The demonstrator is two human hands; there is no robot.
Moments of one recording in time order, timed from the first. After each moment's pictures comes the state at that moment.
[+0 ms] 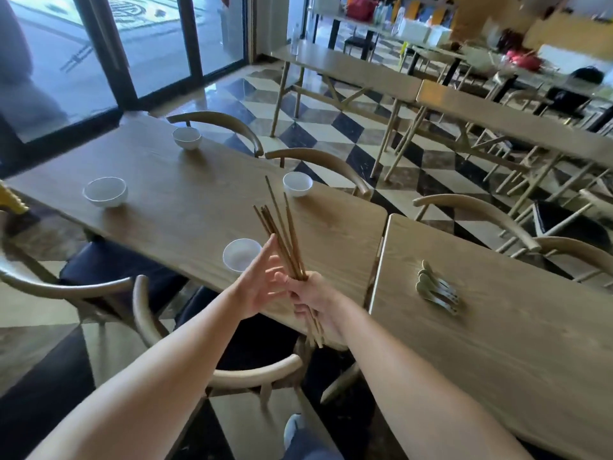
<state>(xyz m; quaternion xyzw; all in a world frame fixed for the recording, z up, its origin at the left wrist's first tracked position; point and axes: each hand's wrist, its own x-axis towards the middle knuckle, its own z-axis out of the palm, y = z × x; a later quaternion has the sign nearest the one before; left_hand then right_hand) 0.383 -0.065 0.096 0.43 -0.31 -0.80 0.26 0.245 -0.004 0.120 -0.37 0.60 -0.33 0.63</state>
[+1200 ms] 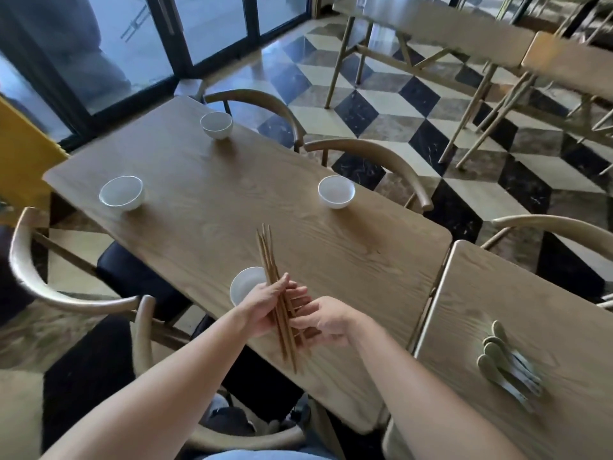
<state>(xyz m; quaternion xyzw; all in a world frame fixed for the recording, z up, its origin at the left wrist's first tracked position) 0.331 -0.200 0.028 0.53 -0.13 -0.77 0.32 0.181 -0.172 0.039 -0.37 0.54 -0.10 0.75</state>
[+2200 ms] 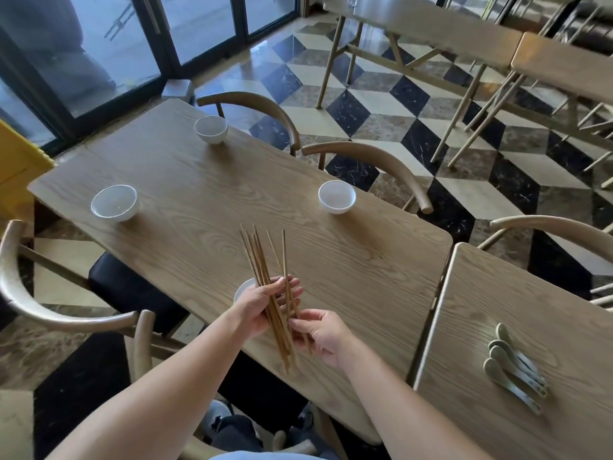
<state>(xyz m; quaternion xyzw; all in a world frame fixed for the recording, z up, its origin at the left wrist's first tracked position) 0.359 -0.228 0.022 0.49 -0.10 -0.79 0.35 0.219 -0.169 0.018 -0.18 0.58 -0.31 0.73</state>
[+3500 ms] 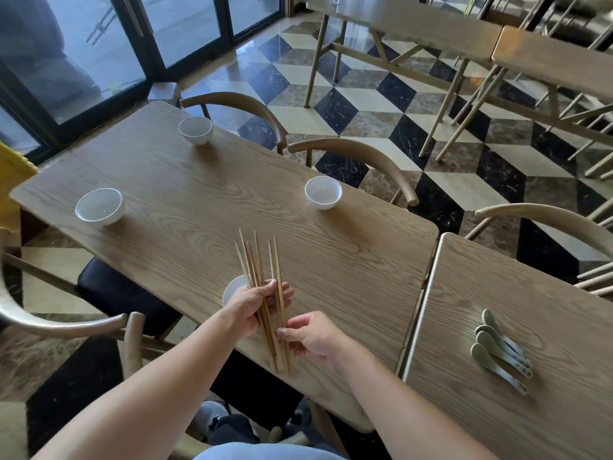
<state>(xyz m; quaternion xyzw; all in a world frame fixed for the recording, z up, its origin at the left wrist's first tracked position) 0.349 -0.217 0.024 0.54 -0.11 -0.76 0.35 0.207 -0.151 0.020 -0.30 0.60 -0.23 0.71</state>
